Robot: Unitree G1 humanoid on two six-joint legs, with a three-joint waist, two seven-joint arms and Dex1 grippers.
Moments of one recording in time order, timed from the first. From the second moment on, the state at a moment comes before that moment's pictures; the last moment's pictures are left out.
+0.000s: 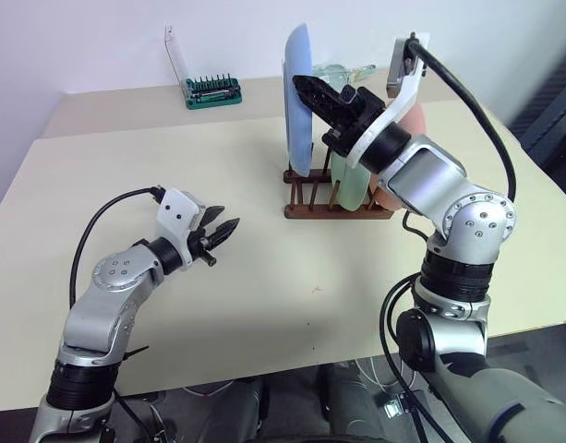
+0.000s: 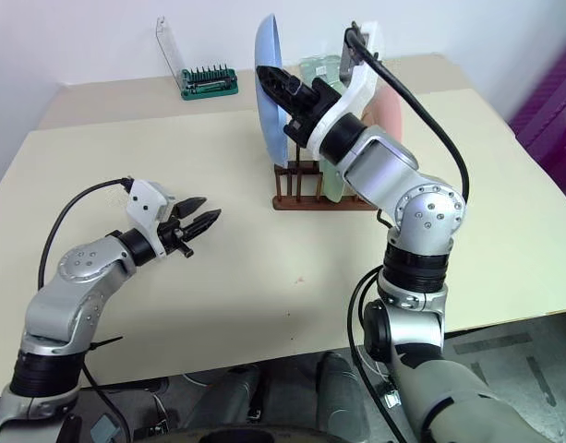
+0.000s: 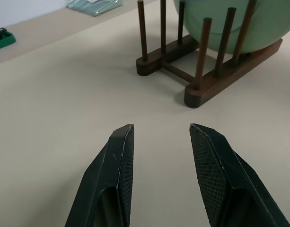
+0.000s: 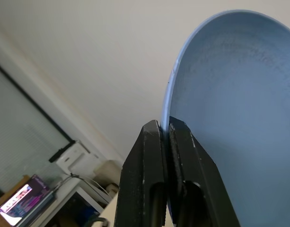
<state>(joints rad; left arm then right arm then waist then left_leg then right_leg) -0.21 0.51 0.06 -0.40 -0.34 0.56 -0.56 -0.87 -0.15 -0.25 -0.17 1.31 0.93 -0.19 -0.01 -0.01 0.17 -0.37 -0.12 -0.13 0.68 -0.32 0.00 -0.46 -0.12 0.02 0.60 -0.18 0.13</state>
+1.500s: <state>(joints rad) -0.13 0.53 0.02 -0.24 -0.22 0.38 -0.54 0.06 -0.81 -0.47 -0.35 0.59 0.47 0.76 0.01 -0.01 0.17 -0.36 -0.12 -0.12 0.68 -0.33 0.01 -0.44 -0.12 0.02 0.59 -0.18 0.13</state>
